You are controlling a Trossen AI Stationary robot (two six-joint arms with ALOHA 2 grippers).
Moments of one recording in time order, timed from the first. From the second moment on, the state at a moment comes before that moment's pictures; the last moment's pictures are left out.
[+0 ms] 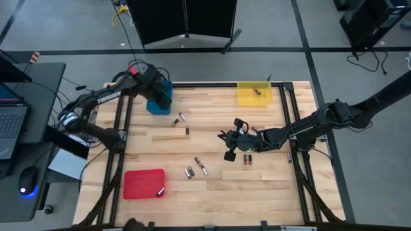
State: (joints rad) left arm 0.83 1.38 0.97 -0.68 0.10 -0.05; right arm 0.19 1.49 0.72 0.19 0.55 0.05
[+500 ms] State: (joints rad) left arm 0.93 1.76 1.24 -0.89 0.04 0.02; right arm 0.19 1.49 0.72 0.18 0.55 0.05
